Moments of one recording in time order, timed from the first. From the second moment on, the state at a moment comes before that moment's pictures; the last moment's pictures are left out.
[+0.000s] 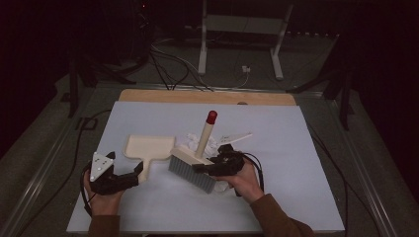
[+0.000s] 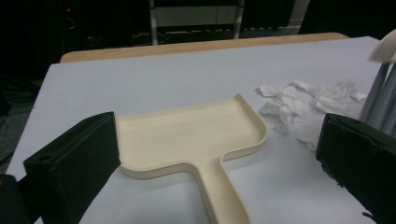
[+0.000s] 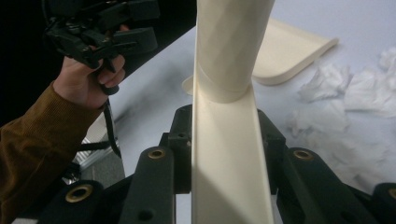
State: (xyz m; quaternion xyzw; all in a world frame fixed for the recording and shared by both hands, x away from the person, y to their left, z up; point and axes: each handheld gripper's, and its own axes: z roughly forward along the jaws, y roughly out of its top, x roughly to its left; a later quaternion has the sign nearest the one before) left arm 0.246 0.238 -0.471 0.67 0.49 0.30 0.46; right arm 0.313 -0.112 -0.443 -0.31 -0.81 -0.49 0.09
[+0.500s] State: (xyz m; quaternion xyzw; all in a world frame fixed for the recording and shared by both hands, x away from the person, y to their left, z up) left arm 0.244 0.242 -0.475 0.67 0.50 0.30 0.46; right arm 0.293 -0.094 -0.482 -0.37 -0.81 -0.45 0.08
